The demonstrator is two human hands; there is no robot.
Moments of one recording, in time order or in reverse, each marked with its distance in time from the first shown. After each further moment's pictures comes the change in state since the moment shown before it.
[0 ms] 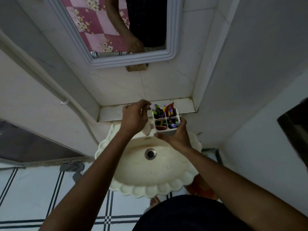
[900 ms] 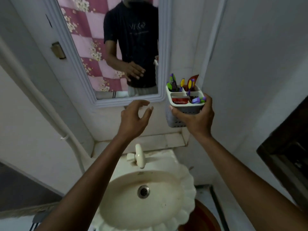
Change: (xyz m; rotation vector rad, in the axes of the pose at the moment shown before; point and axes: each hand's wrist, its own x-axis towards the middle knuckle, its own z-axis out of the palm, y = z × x) left_hand 0.055 0.085 -0.080 -0.191 0.217 0.172; right_hand -0.004 -0.209 -0.132 0.192 0.576 -0.554
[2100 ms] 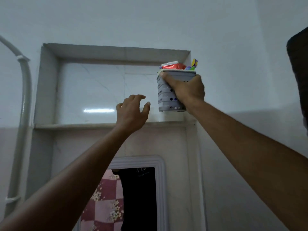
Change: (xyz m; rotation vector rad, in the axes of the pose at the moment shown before) left_hand 0.332 0.323 -0.255 0.311 0.579 0.515; right_hand 0.282 -0.495 -0.025 0.184 0.197 -0.397
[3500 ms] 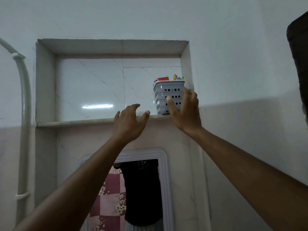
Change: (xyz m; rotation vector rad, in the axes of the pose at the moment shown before) left_hand -0.046 -0.026 0.008 -0.022 -0.142 -0.101; right_hand -0.036 0.105 0.021 -0.319 -0.041 -0.325
